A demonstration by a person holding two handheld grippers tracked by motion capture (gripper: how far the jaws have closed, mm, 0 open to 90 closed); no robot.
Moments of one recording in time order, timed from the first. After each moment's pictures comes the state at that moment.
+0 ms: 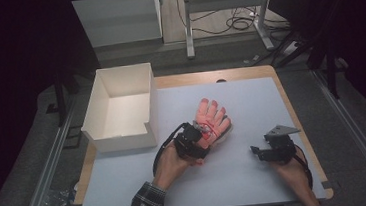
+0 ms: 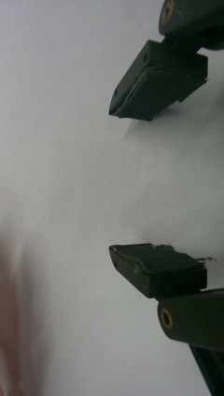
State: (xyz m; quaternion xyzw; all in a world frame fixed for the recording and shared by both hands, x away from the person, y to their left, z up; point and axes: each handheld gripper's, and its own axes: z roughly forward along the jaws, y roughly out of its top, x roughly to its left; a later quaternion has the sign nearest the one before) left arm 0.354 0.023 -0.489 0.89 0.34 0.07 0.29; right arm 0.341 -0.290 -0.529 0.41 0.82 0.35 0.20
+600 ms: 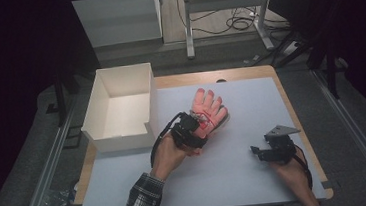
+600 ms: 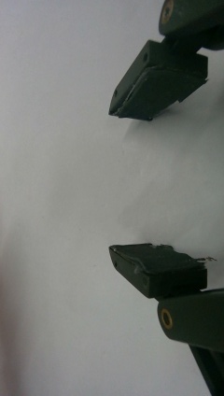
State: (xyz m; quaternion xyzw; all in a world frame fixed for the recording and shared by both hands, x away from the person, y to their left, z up) left arm 0.372 0.030 -0.462 0.89 0.35 0.08 0.29; right arm 0.341 -0.290 -0.530 0.41 0.82 0.35 0.20
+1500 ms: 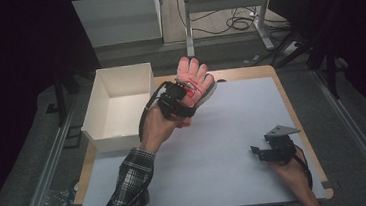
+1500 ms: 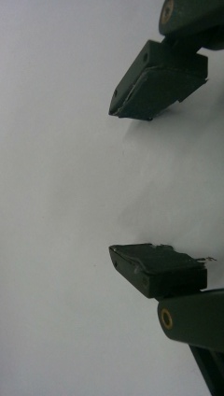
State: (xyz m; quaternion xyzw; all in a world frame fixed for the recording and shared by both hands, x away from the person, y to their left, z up) left arm 0.414 0.062 -0.384 0.86 0.40 0.13 0.30; right arm 0.341 -0.290 -0.530 0.41 0.82 0.35 0.20
